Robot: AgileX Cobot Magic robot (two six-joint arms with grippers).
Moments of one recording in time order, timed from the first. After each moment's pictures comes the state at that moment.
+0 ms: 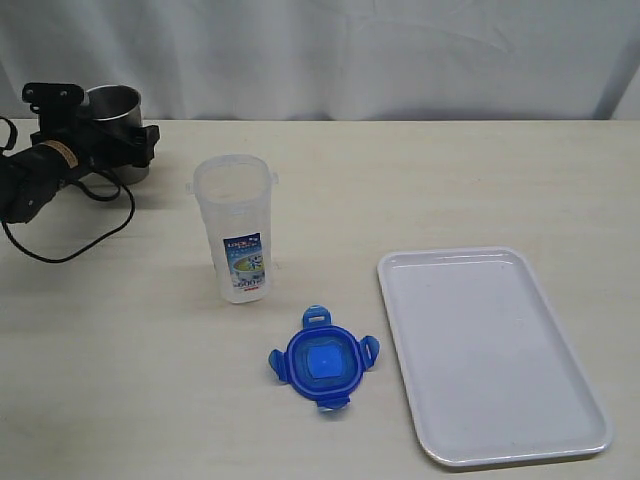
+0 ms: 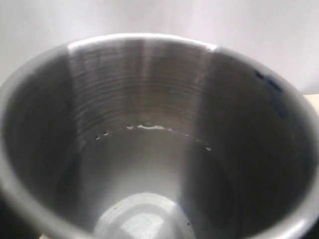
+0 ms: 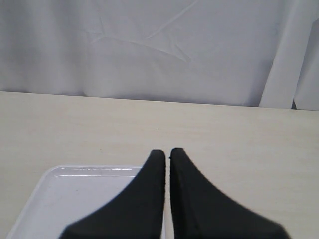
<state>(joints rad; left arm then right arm) 0.02 2.38 -1.36 0.43 -0.66 -0.34 0.00 0.00 0.00 0.04 0.19 -0.11</state>
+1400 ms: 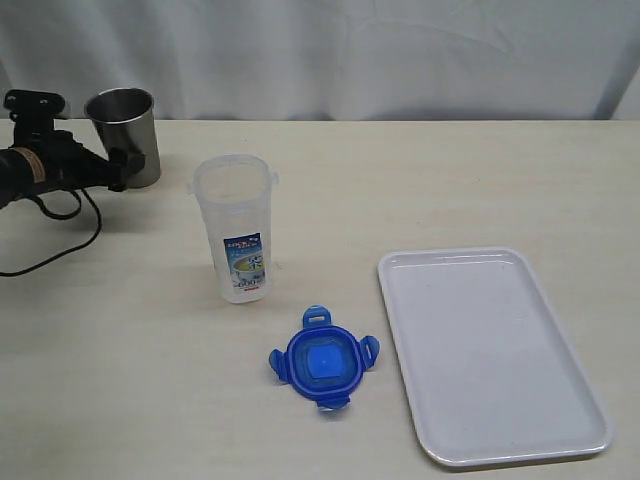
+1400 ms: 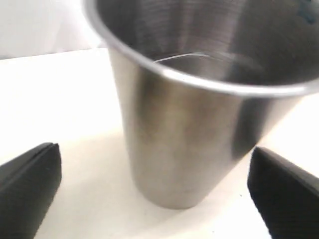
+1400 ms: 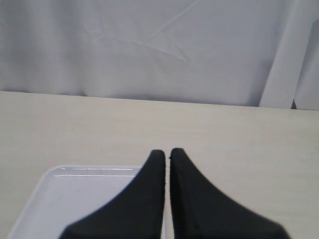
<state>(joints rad) 0.10 2.27 -1.24 0.81 -0.55 -0.58 0.00 0.00 0.00 0.04 0.19 -0.11</state>
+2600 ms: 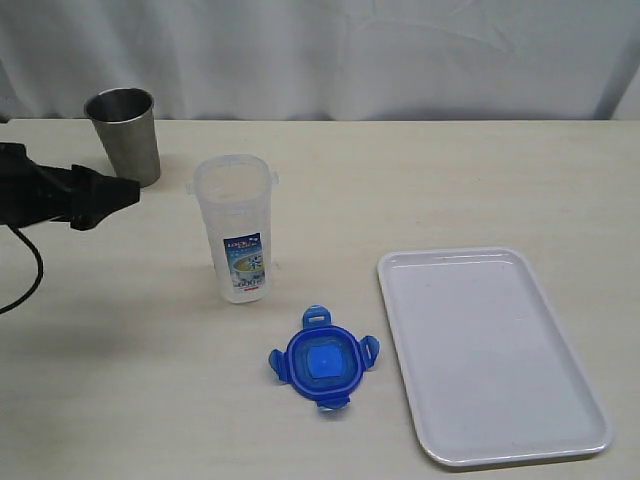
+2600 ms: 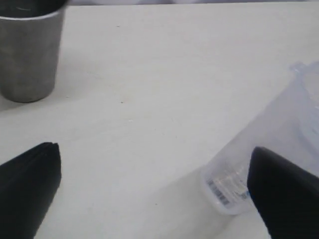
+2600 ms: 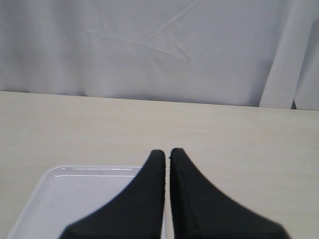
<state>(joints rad) 0.11 1.64 -0.71 1.37 -0.65 -1.17 0.00 0.00 0.00 0.04 0.19 -0.11</state>
